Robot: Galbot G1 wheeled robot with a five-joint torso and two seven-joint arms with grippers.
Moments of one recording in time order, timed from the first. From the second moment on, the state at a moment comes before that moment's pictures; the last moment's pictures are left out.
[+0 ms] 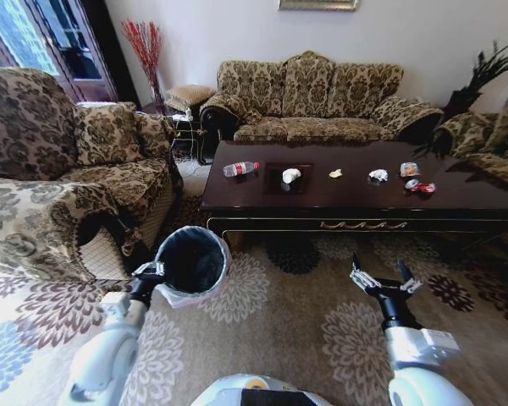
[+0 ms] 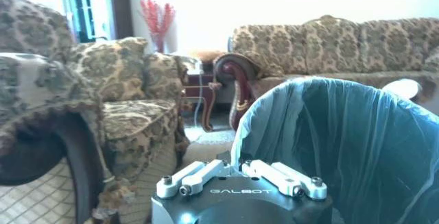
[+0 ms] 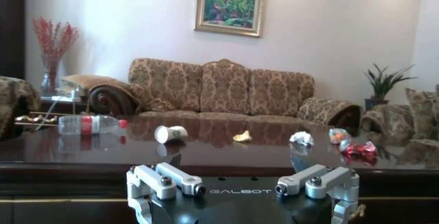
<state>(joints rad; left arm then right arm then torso) 1.68 -1.34 -0.84 -2.28 -0.32 0.19 0.00 -1.80 1.43 0.73 2.47 0.17 -0.13 0.08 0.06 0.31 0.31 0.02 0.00</state>
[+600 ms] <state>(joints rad) 1.69 -1.38 -0.80 -2.31 -0.34 0.13 -0.01 -1.78 1.40 0.70 2.50 0.17 -0.20 0.09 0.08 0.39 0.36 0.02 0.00</state>
